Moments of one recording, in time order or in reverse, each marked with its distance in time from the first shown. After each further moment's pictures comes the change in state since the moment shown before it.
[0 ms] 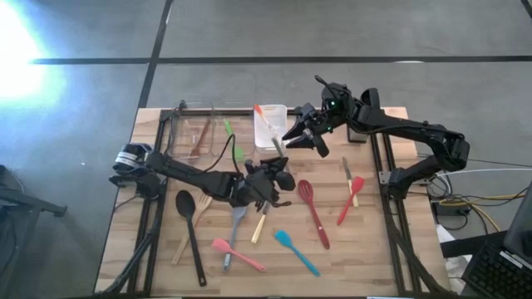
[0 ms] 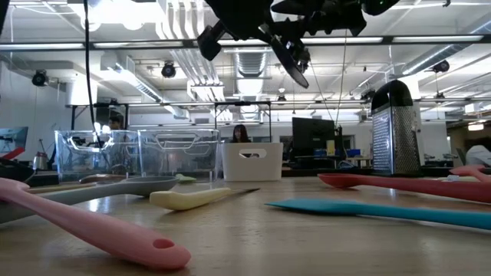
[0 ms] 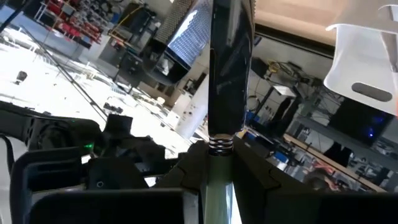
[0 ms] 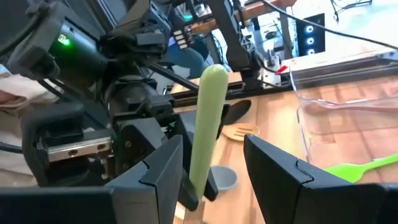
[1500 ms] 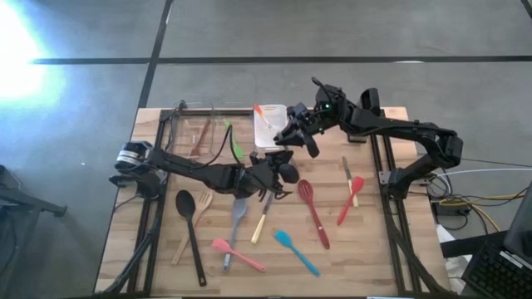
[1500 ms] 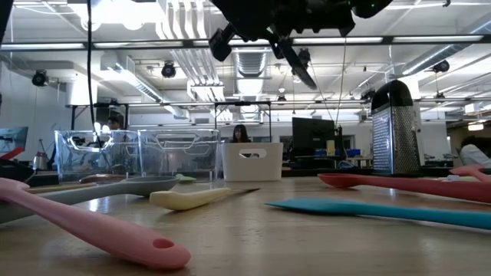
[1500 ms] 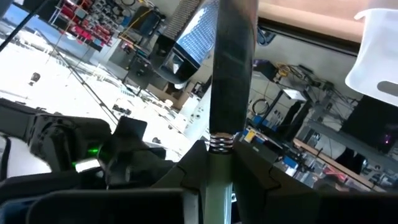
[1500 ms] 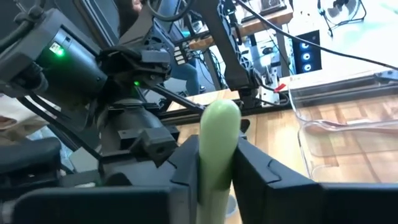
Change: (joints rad) left arm 0.054 0.002 0.019 0.062 0.096 0.067; right arm 0.046 0.065 0.027 0.137 0.067 0.079
